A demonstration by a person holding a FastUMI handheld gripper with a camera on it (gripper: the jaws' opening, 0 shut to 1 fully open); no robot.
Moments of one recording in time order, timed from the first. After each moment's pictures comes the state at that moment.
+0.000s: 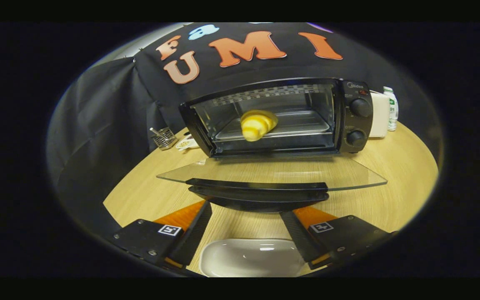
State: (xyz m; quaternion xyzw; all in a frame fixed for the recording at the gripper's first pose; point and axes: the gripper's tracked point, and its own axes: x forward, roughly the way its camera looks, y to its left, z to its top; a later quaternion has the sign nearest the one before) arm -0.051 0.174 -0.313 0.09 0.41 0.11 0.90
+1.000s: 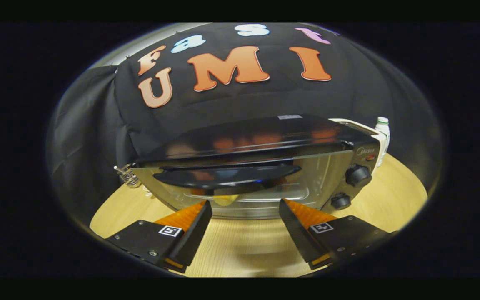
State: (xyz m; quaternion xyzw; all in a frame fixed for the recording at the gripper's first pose) arm 0.090 0.145 -0.278 0.08 0.32 0.03 0.94
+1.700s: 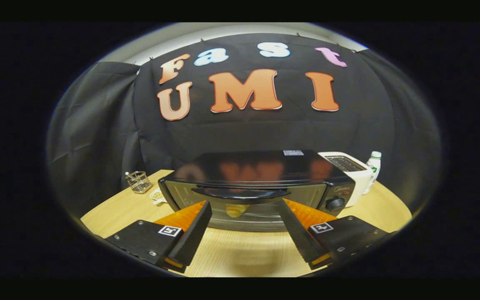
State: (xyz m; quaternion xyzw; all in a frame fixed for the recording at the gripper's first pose) arm 0.066 0.147 -0.187 0.02 0.22 0.05 0.97
